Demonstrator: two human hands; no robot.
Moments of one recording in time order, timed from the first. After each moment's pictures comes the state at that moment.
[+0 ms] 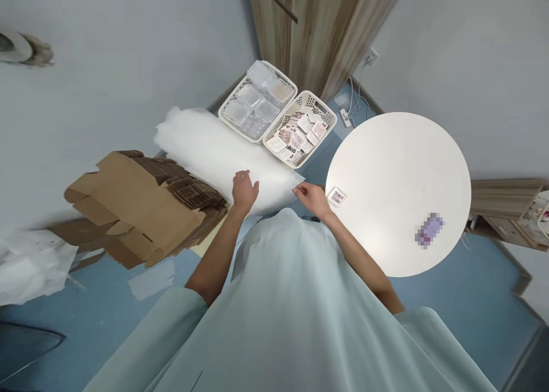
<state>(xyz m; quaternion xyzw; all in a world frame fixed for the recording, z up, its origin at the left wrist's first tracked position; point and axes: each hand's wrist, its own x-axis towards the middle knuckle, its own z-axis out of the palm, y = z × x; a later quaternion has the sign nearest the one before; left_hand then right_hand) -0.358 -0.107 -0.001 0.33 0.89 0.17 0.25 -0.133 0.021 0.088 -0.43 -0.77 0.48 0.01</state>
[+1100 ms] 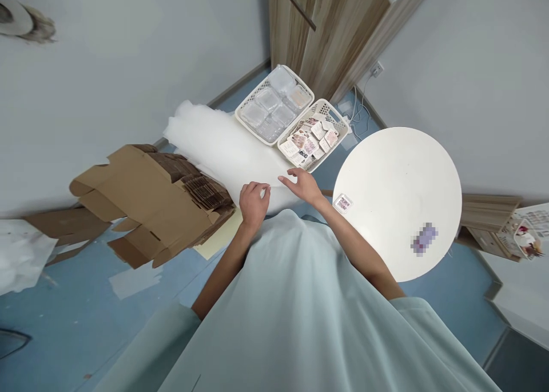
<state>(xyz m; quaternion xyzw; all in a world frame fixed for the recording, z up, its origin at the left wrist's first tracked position) -0.338 -0.140 0.040 0.37 0.86 0.33 0.14 -0.231 0.030 0.090 -0.39 -0.82 0.42 -0.02</state>
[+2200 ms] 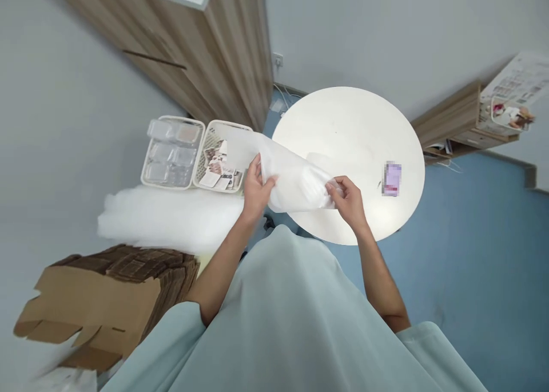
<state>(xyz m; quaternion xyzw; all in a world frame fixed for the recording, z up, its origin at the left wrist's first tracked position) -0.166 0.052 0.131 0.42 0.61 0.51 0.45 0.098 0.038 0.189 -0.60 -0.57 0.44 0.35</state>
